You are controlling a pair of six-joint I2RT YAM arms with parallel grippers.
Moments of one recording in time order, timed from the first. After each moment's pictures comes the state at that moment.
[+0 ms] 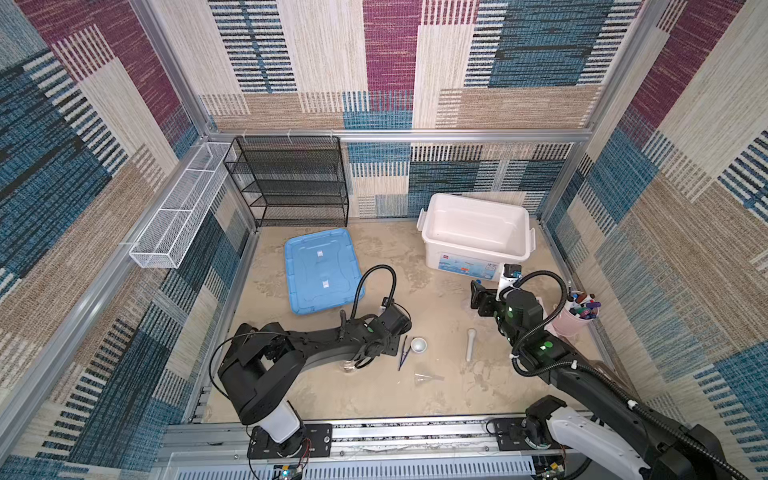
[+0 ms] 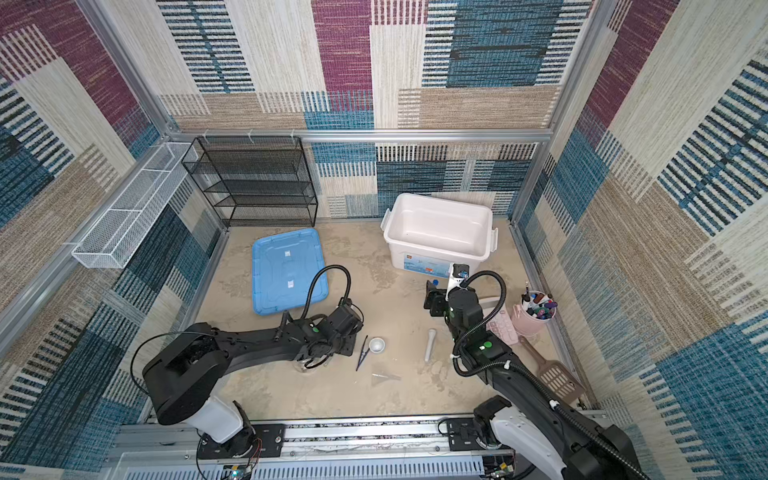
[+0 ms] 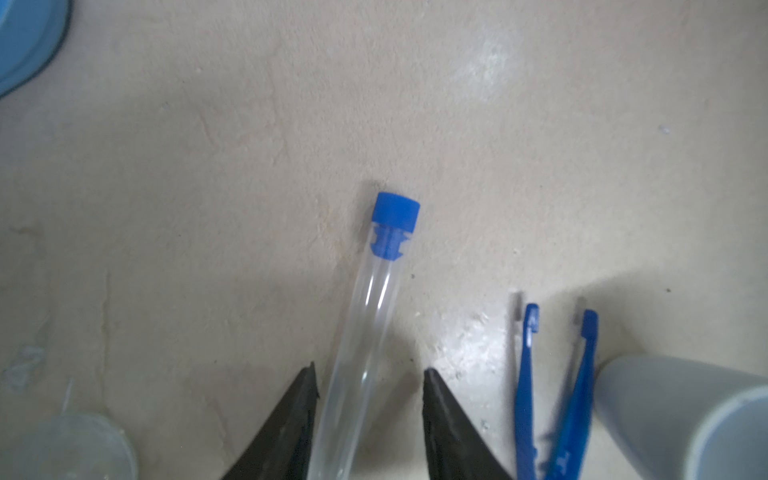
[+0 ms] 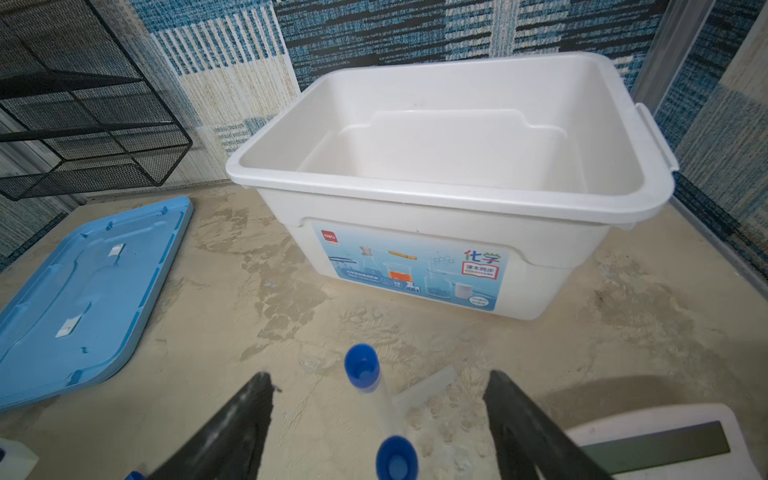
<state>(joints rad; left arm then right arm) -0.88 1.62 0.82 -0.33 -0.26 -0.56 0.45 0.90 0.49 0.09 0.31 0.29</state>
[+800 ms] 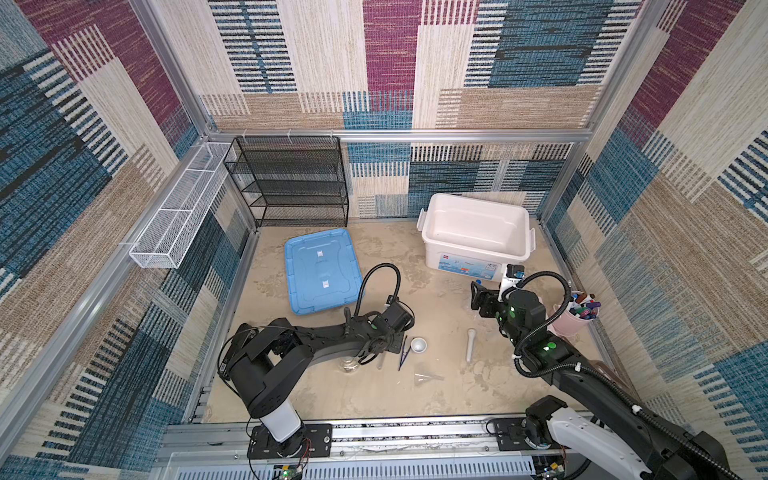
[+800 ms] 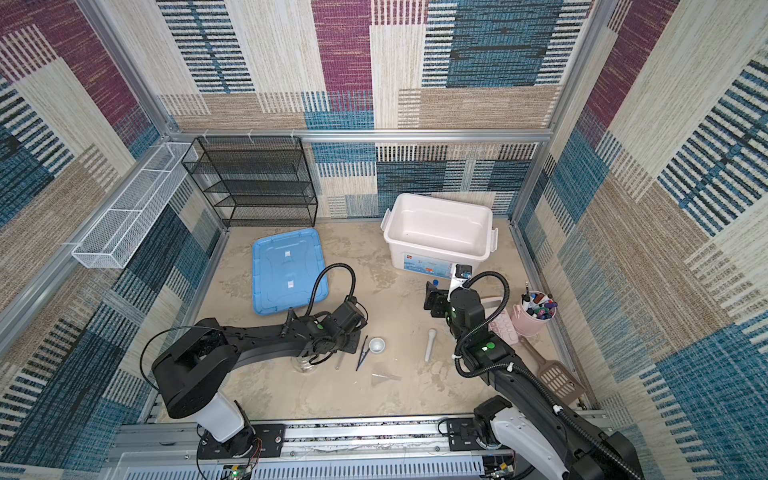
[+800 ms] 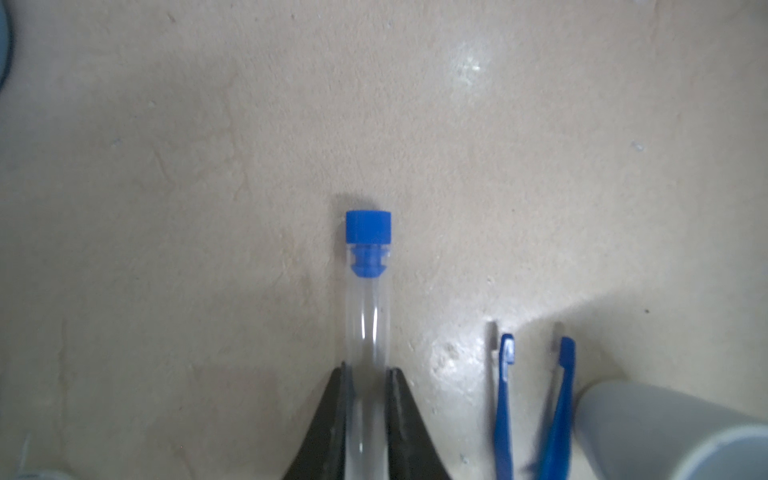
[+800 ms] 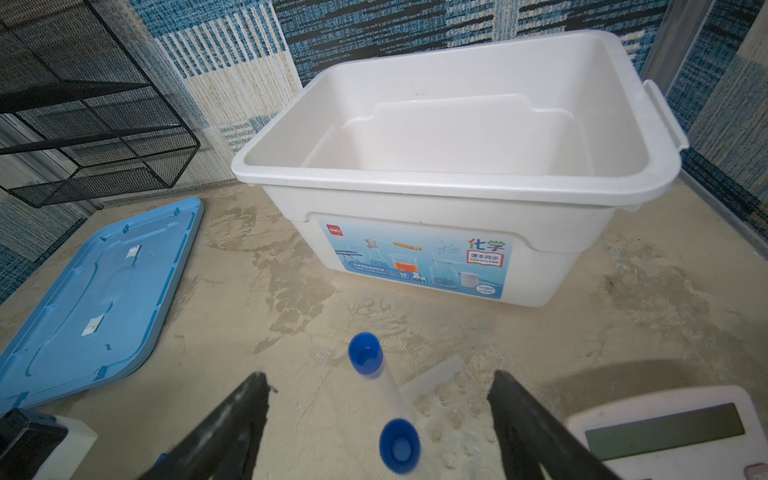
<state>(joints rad) -0.88 1.67 0.86 -0.30 -0.22 -0.52 0.44 0.88 0.49 0.04 0.29 0.34</state>
